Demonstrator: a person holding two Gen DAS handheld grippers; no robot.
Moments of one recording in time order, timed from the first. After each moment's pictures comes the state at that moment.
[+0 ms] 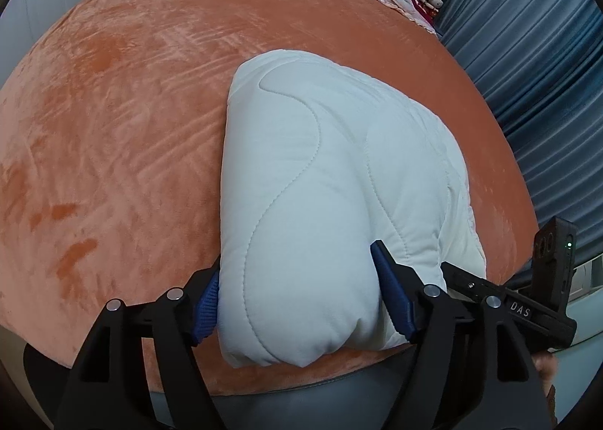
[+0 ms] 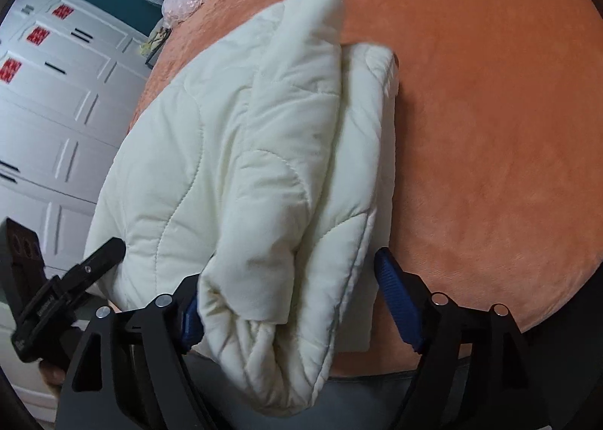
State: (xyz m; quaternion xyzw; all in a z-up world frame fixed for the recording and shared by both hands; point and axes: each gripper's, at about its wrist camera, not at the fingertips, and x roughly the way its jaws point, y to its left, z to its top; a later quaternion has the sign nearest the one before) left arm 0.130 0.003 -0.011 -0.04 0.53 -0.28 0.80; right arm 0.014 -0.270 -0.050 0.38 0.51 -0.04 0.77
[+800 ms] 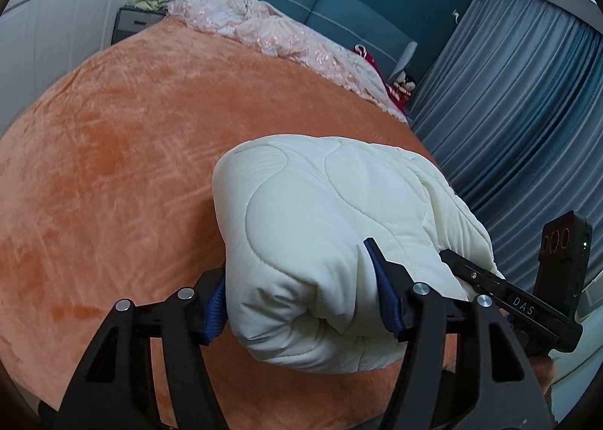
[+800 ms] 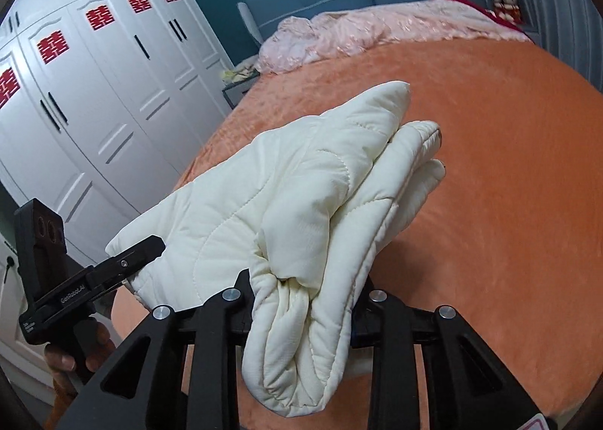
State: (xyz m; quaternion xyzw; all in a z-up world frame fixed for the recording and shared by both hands) left arm 0.175 0.037 0.093 -0.13 0.38 -0.31 0.86; right arm 0.105 -0.228 0.106 0.19 0.36 0.03 0.91
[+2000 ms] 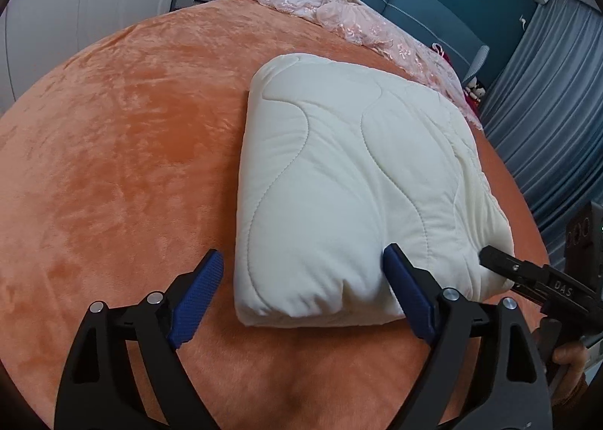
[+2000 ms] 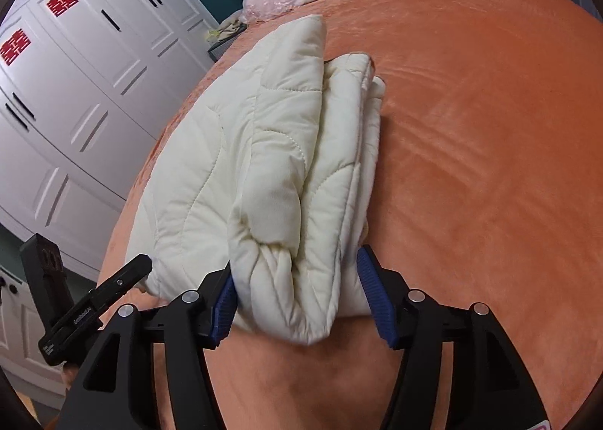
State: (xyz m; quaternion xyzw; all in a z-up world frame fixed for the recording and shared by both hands) left arm 0.301 0.101 -0.048 -0.11 0.43 -0.19 0.87; right arm 0.234 -0.211 -0.023 0.23 0.45 0.04 0.86
